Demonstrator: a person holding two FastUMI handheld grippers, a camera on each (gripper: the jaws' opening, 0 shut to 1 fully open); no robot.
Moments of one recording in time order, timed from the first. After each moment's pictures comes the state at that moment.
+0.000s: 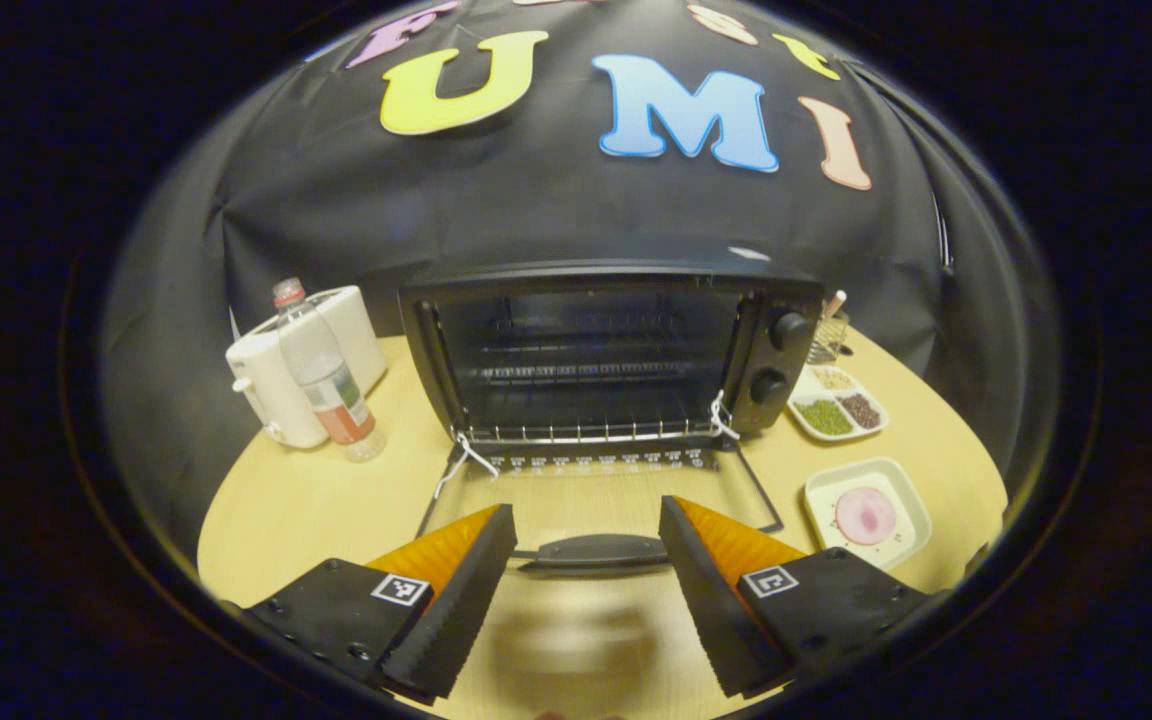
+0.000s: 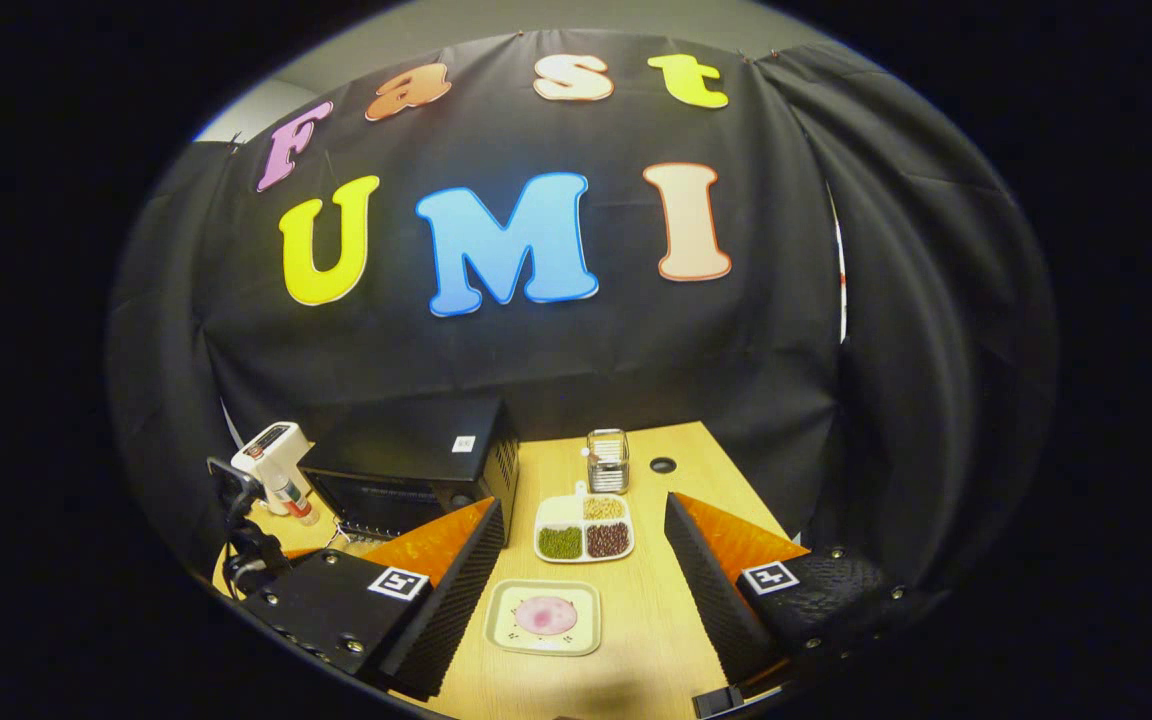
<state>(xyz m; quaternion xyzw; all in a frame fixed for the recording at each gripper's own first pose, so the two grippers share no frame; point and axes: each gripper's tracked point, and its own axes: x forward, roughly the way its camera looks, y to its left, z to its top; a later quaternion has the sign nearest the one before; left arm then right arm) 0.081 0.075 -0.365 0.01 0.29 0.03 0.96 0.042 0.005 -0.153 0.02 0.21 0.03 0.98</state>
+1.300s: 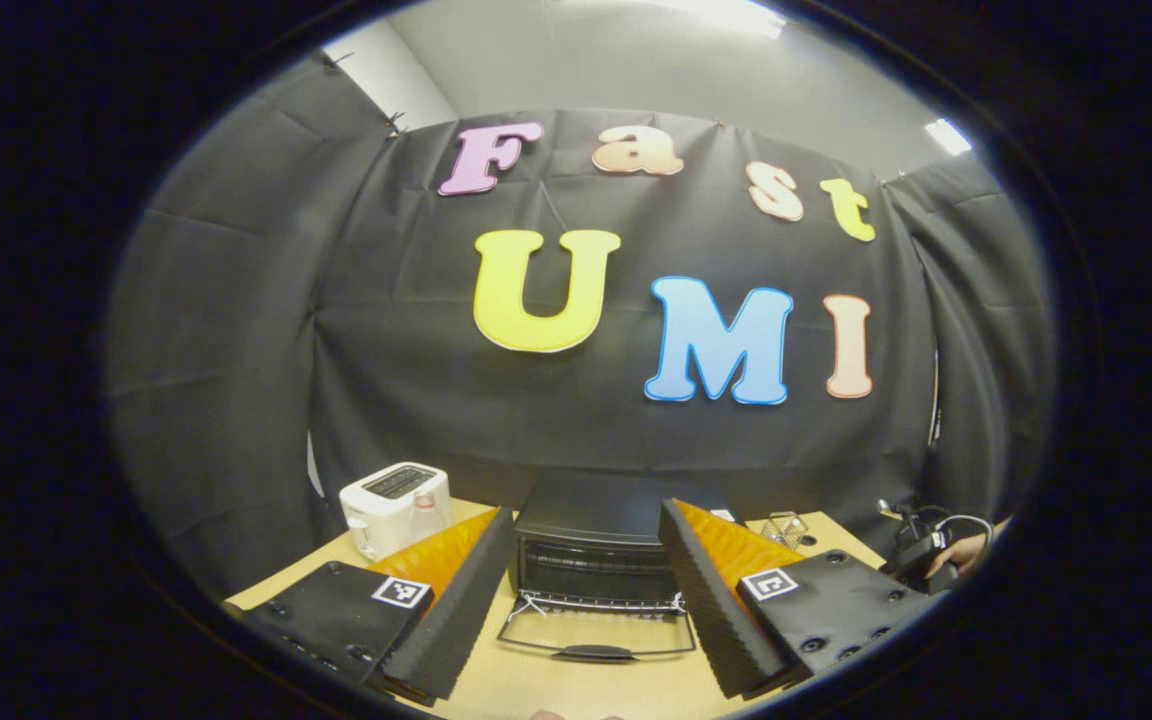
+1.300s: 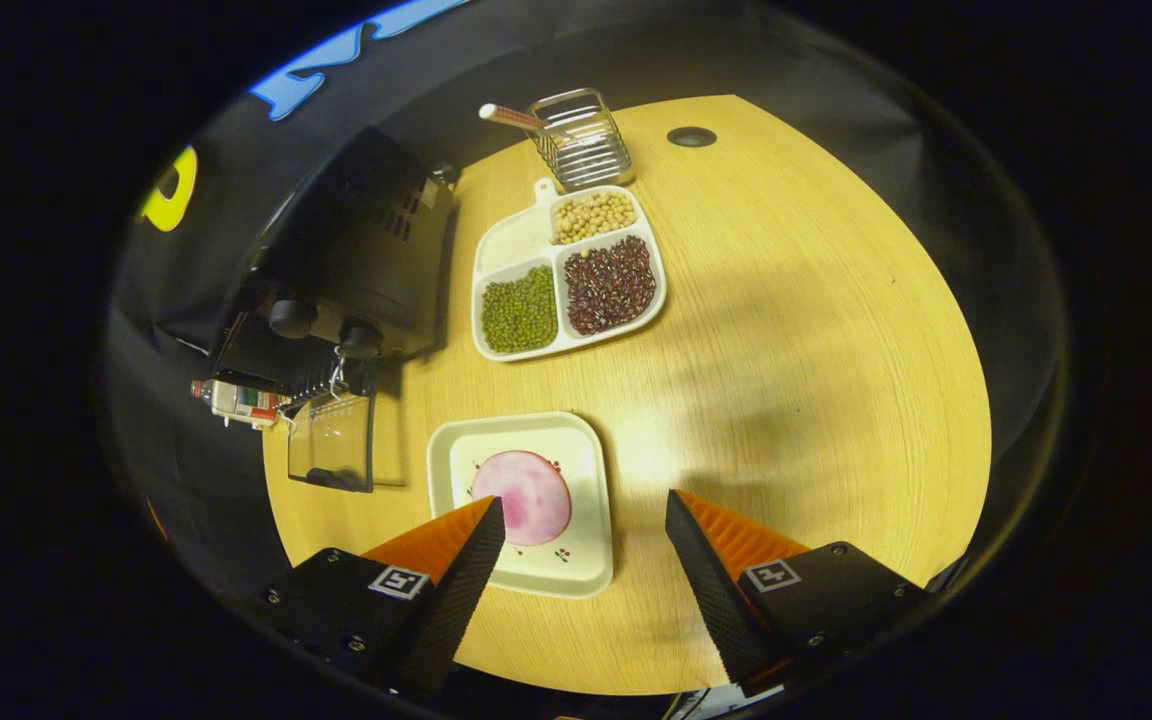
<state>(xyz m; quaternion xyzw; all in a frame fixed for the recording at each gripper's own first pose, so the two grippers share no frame) 0.016 0.110 -0.120 -0.04 0.07 0.10 0.99 0.077 -0.003 -0.411 0.14 0.60 0.07 0.78</state>
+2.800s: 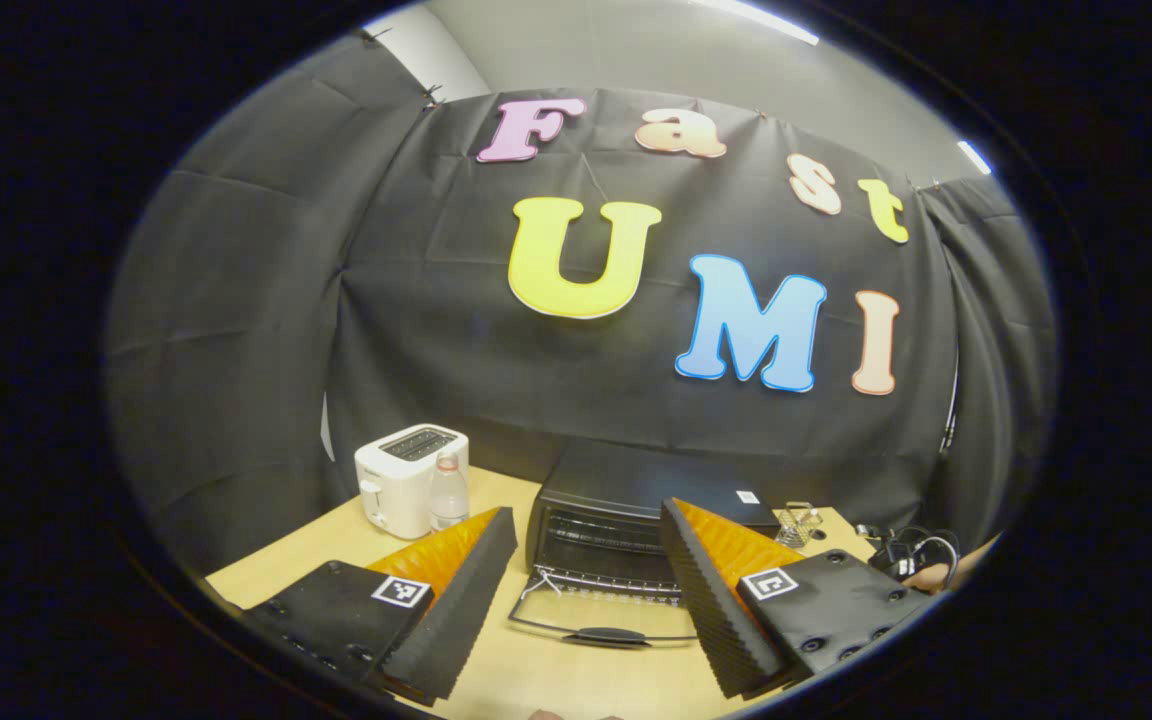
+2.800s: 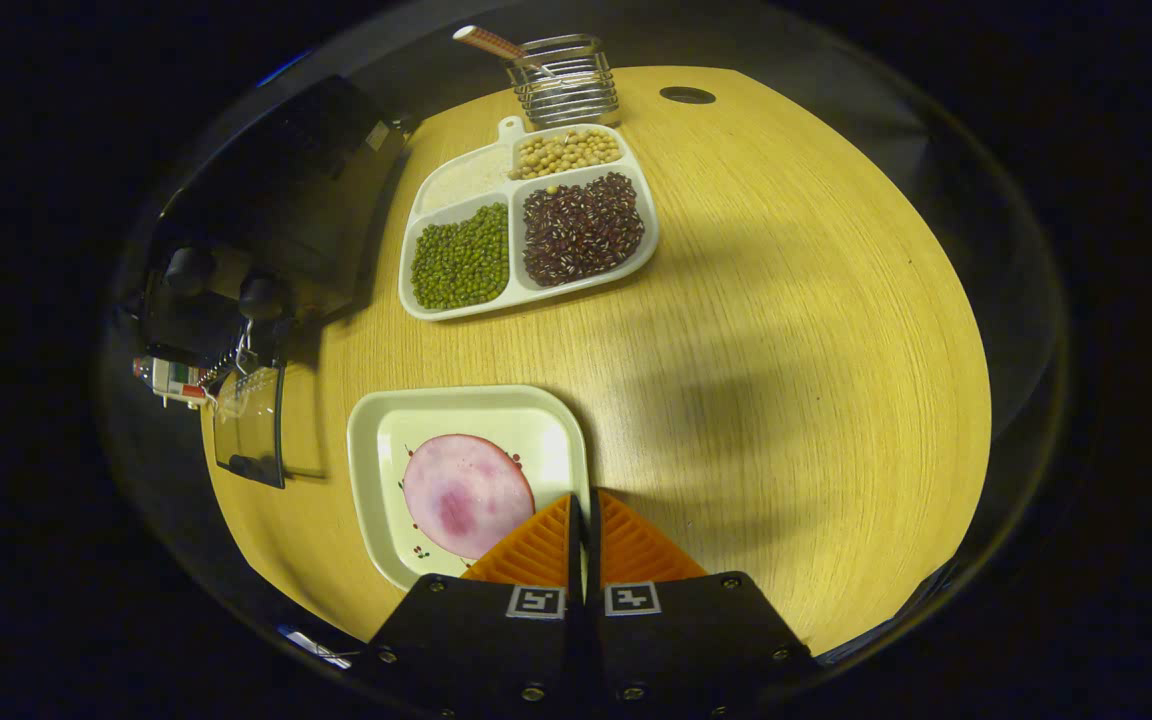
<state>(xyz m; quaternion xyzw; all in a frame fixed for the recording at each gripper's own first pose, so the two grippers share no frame) 0.010 0.138 -0.143 -0.06 0.09 0.12 0.99 0.071 -0.002 -0.460 0.10 0.63 0.03 0.77</state>
